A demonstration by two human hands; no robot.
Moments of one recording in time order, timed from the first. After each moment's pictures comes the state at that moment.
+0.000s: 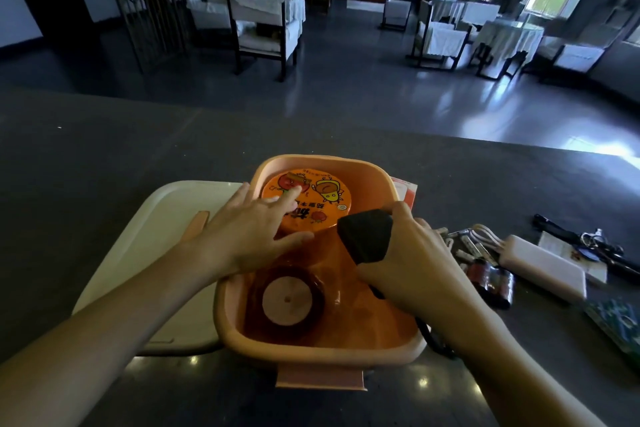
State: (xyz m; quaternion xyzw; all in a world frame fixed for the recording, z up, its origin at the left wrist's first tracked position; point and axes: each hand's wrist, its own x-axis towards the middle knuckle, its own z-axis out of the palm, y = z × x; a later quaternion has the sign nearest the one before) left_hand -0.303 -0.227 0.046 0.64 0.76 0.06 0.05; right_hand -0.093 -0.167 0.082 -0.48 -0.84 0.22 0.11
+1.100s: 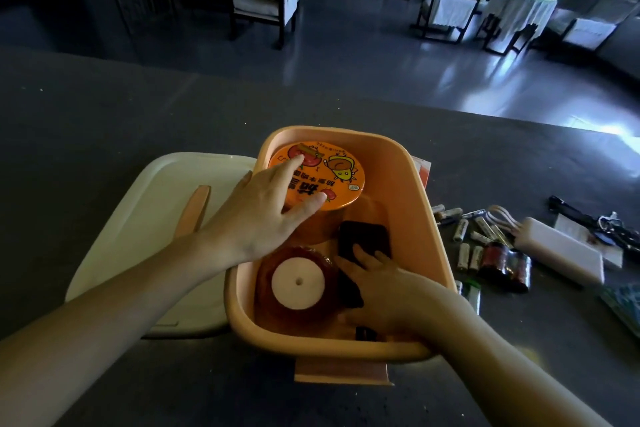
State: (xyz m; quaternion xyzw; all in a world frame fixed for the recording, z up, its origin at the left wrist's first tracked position) left_hand -0.297 -0.232 0.040 0.58 0.75 0.28 0.15; right_hand -0.119 -0.163 0.011 -0.33 -0.88 0.18 -0.29
